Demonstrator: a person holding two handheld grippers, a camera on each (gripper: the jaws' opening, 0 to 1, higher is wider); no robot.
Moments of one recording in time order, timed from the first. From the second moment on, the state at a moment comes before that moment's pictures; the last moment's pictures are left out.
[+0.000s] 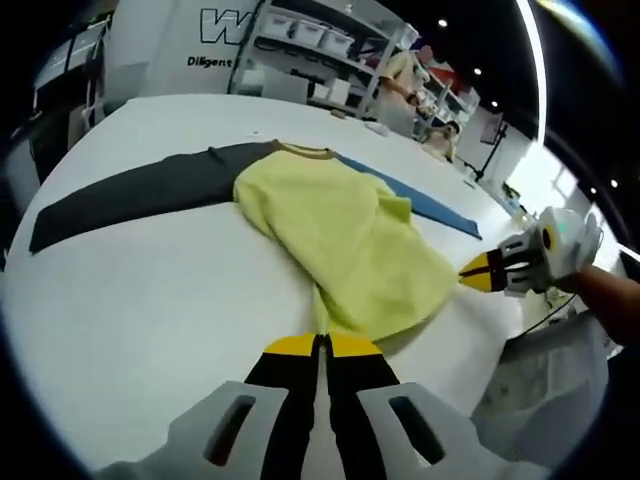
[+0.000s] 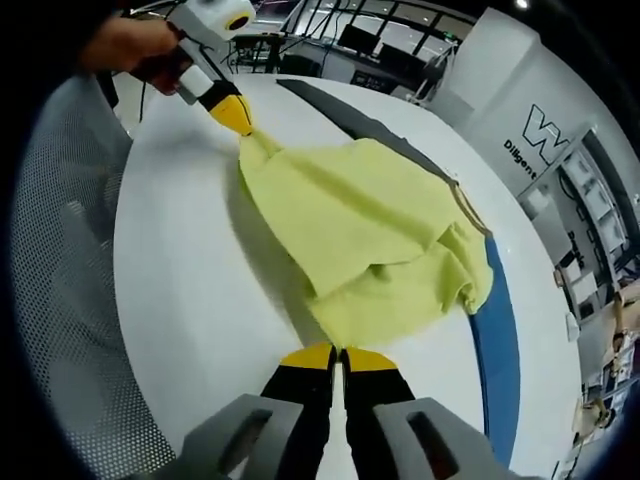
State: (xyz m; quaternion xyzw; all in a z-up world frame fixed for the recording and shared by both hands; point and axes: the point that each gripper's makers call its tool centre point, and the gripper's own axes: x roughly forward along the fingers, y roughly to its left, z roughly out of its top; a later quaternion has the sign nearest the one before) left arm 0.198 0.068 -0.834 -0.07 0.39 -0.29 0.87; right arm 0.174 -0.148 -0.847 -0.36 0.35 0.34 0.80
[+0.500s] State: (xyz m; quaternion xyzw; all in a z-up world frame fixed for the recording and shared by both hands) left arm 0.183 0.078 -0.815 -0.07 0.38 -0.28 0.88; right arm 0.163 -0.158 -0.832 -0.36 0.35 0.33 0.80
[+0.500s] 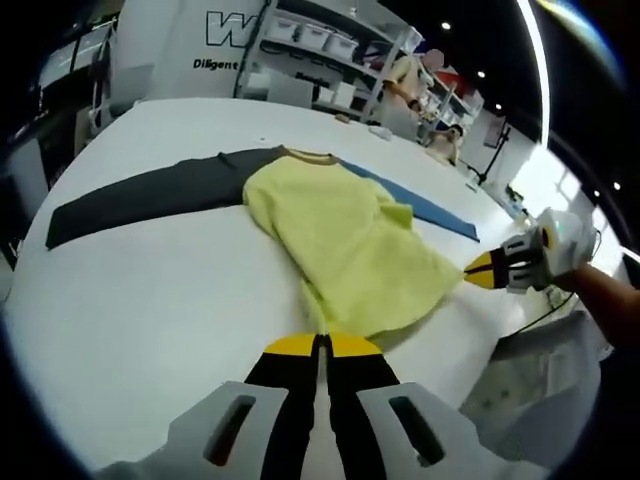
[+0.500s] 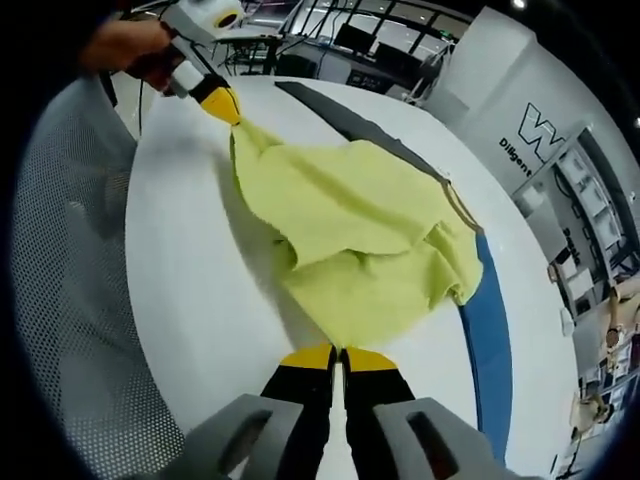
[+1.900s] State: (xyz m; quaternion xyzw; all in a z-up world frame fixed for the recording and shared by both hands) left arm 0.125 0.143 -0.847 -0.02 0.47 -0.25 0.84; right arm 0.113 -0.219 -0.847 -0.34 0.44 0.33 0.76
